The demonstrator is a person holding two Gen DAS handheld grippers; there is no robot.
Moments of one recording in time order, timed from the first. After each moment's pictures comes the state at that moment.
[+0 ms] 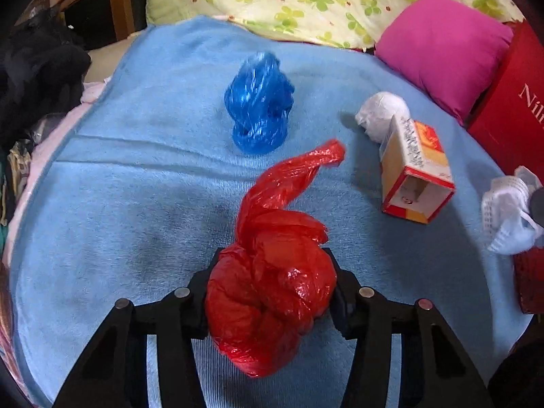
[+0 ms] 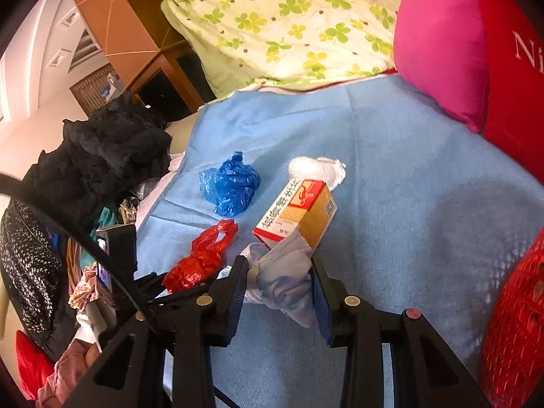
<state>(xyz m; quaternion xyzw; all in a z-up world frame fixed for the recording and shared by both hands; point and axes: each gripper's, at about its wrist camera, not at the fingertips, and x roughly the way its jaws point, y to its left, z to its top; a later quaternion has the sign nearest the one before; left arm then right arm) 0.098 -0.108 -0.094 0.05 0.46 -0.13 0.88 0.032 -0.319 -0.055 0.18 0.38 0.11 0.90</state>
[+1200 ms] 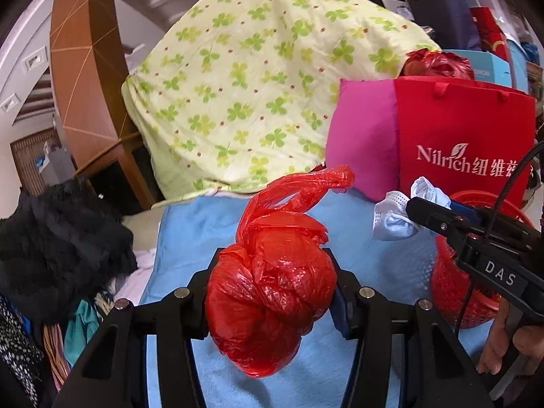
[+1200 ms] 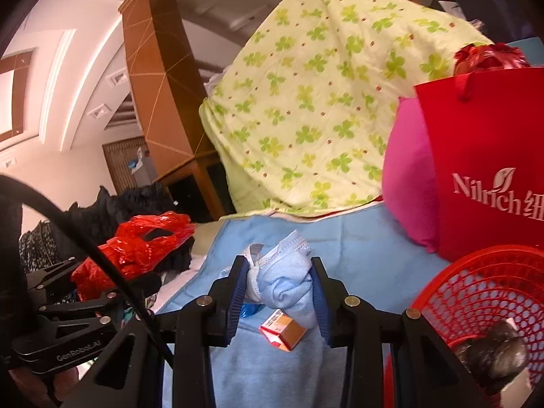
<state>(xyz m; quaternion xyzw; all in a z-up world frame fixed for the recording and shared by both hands) -0.057 -0.198 0.104 0.19 0.21 -0.14 0.95 -0.064 -0.379 0.045 0.17 0.14 0.09 0.97</state>
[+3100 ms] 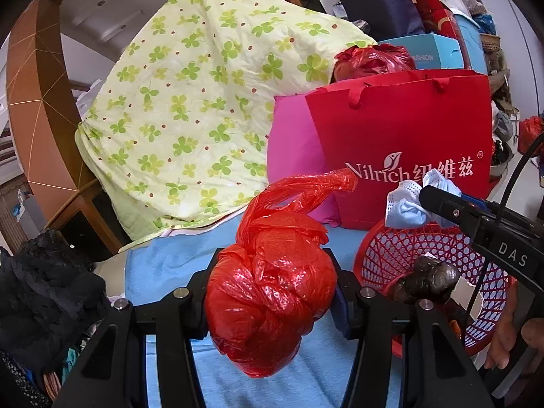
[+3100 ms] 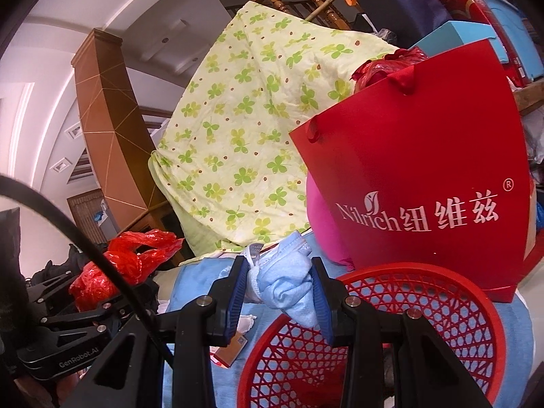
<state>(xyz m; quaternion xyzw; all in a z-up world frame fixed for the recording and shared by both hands) -0.079 -0.312 0.106 0.25 0.18 -0.21 0.93 -0.127 -0.498 0.042 0.24 0.08 -0.01 0.97</state>
